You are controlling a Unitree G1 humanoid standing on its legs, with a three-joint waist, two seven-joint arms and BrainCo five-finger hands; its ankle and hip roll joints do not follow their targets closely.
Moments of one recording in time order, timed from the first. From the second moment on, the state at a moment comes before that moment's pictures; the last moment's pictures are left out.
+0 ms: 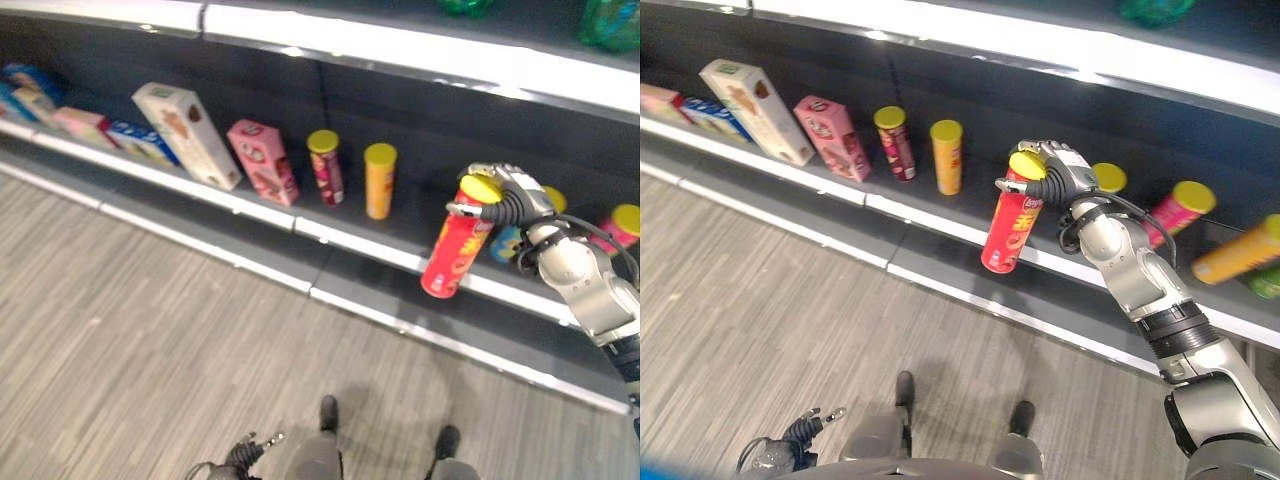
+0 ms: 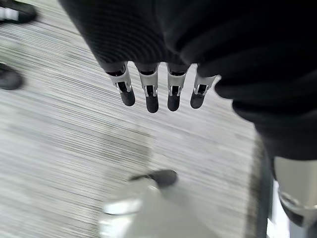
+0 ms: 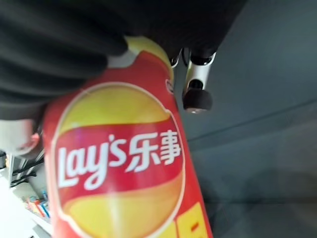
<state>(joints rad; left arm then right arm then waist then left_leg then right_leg) 0.11 0.28 -0.14 1.02 -0.12 -0.04 0.05 -0.59 -0.79 0.33 0.17 -0.30 -0.03 -0.11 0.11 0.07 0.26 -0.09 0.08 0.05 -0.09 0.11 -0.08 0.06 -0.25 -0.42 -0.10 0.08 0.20</state>
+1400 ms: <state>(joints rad) 0.06 0.28 -0.29 0.93 -0.15 -0.12 0.10 -1.01 -0.93 0.52 0.90 -0.55 0.04 -0.50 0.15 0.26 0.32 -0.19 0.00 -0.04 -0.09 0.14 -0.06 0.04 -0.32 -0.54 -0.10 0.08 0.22</state>
